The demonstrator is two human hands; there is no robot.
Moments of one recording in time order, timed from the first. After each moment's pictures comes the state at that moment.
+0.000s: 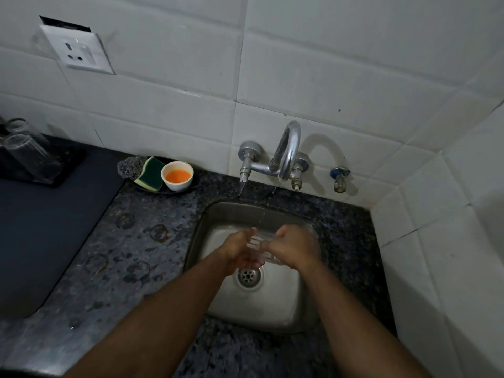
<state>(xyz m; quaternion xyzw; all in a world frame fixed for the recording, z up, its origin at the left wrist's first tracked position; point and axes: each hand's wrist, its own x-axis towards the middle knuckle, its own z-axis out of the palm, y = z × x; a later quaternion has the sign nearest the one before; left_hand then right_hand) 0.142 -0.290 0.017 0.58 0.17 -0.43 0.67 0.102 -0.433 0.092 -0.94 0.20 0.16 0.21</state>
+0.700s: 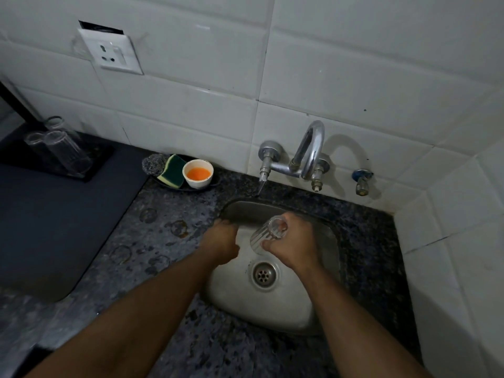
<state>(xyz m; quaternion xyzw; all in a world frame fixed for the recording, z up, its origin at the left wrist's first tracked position) 0.169 -0.215 -0.001 0.96 -0.14 -0.21 0.10 0.108 -0.404 0.071 -0.94 0.13 0.01 0.33</state>
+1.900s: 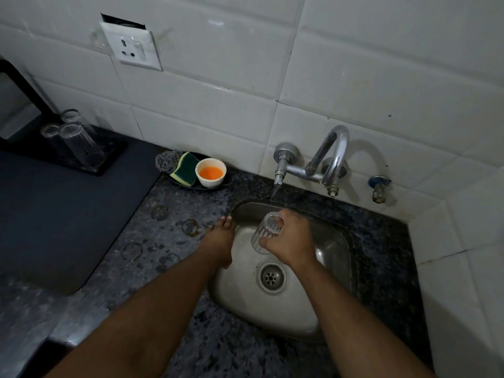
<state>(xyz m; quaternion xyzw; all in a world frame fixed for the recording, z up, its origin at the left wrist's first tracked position) 0.185 -0.183 -0.032 0.95 -0.16 -0.28 0.00 0.133 -0.373 0.057 -0.94 0.08 -0.02 0.33</state>
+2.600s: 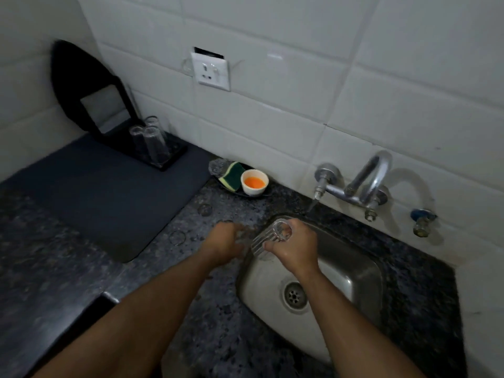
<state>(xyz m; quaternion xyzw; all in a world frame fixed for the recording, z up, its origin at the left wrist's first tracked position) 0.126 -0.116 0.040 0.95 -0.01 -0.13 0.30 0.123 -0.323 0.068 -0.91 0.04 0.02 0.40</state>
